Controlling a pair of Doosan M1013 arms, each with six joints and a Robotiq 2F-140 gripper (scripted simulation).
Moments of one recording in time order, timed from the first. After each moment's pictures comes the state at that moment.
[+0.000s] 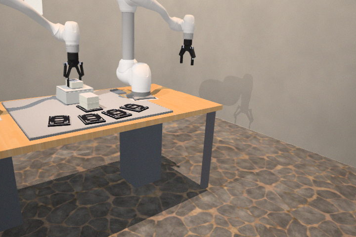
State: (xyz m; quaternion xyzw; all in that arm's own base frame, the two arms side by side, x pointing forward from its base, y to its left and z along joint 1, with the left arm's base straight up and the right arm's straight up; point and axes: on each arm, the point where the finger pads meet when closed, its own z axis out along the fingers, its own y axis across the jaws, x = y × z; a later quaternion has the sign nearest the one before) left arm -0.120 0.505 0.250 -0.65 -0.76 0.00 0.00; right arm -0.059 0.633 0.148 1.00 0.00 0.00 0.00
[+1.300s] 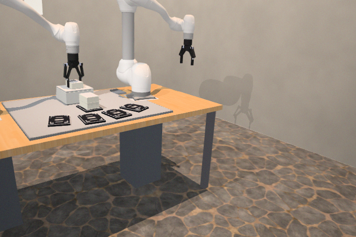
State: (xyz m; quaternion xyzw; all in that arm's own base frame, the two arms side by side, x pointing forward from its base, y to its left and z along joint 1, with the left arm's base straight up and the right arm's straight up) left arm -0.120 0.505 0.250 -0.65 -0.76 0.00 0.00; right arm -0.059 0.633 0.143 1.00 0.00 0.00 0.00
